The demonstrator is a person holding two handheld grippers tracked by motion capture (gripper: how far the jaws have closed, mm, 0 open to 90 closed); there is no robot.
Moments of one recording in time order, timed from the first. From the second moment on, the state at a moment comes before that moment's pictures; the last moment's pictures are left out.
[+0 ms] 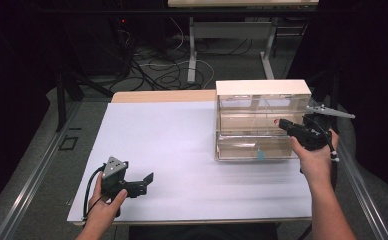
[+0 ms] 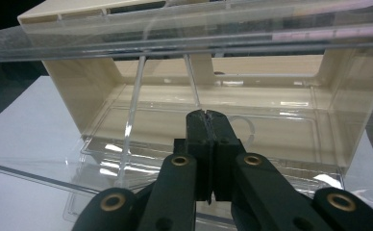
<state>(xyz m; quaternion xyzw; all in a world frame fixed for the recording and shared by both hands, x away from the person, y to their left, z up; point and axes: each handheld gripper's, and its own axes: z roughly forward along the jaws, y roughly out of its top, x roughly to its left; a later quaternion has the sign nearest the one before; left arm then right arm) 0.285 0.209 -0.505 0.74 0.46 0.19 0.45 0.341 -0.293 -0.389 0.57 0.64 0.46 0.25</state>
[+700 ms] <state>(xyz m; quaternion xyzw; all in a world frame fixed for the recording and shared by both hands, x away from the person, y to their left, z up) 0.286 0.209 -0.505 0.74 0.47 0.19 0.45 0.342 -0.291 -0.392 0.55 0.65 0.45 0.27</state>
